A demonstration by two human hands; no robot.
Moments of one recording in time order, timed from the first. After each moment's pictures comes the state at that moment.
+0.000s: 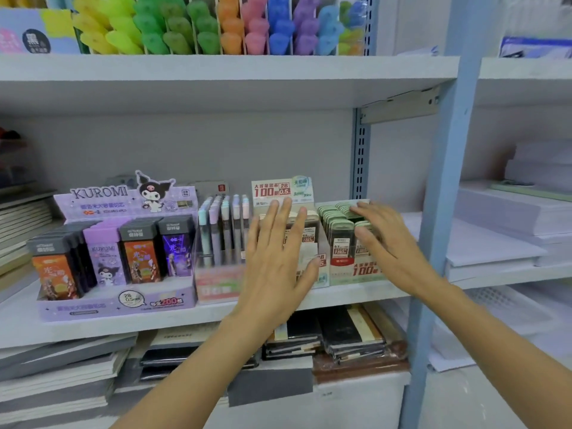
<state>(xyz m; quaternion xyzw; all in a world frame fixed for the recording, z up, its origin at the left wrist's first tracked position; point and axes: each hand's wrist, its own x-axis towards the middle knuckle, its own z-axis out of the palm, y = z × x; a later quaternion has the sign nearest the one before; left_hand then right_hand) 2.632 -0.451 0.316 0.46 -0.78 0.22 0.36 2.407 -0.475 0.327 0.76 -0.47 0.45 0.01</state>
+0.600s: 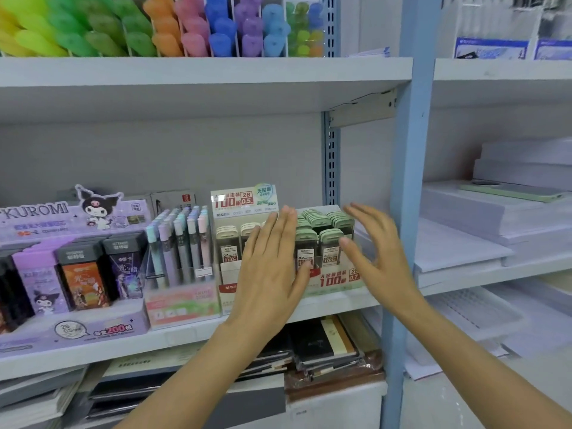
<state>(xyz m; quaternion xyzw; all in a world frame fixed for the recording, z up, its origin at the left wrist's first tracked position) 2.584 -0.465 0.319 0.43 -0.81 0.16 0.36 2.389 -0.472 0.316 0.70 -0.42 0.58 0.03</state>
